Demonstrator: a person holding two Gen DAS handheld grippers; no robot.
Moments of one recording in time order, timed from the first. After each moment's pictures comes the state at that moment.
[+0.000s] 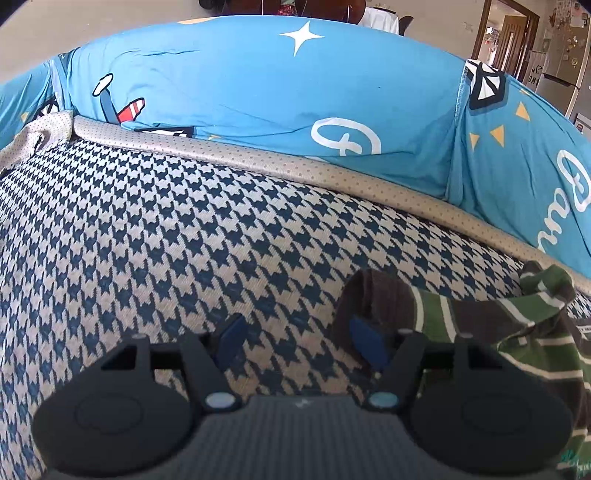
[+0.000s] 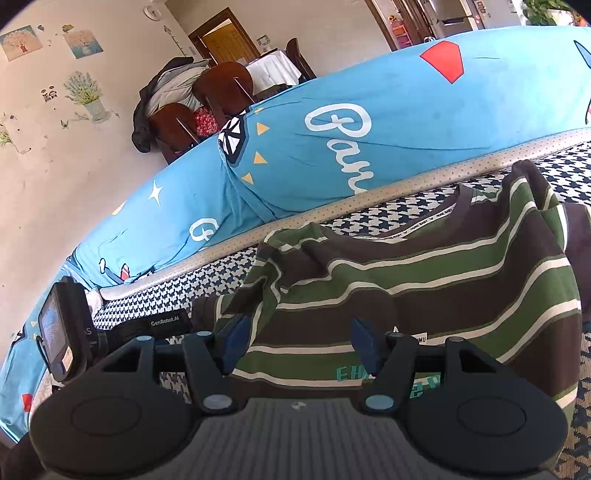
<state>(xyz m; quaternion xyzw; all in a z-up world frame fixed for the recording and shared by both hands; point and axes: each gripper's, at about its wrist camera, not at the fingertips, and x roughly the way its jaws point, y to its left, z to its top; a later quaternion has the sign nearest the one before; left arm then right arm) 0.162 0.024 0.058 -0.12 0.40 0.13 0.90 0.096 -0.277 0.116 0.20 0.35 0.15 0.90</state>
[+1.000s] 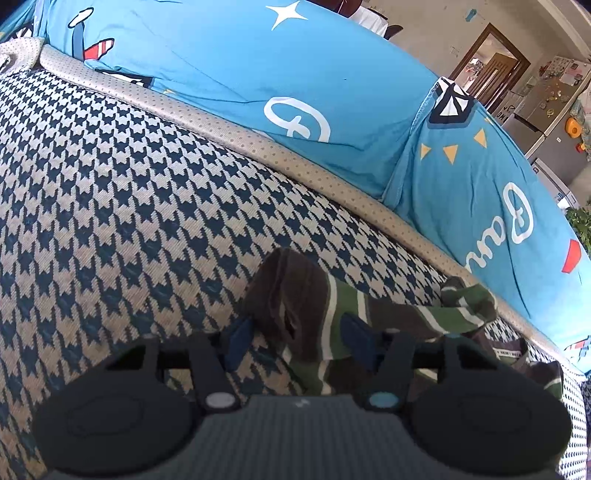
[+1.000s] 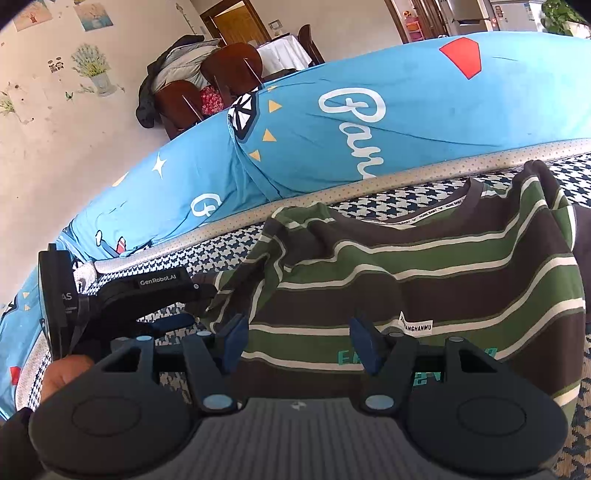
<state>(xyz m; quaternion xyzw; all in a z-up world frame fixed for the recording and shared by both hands) 0.168 0.022 0.053 -0.25 0.39 0.04 0.88 0.094 -0.263 0.110 0.16 0.37 0.16 0.90</state>
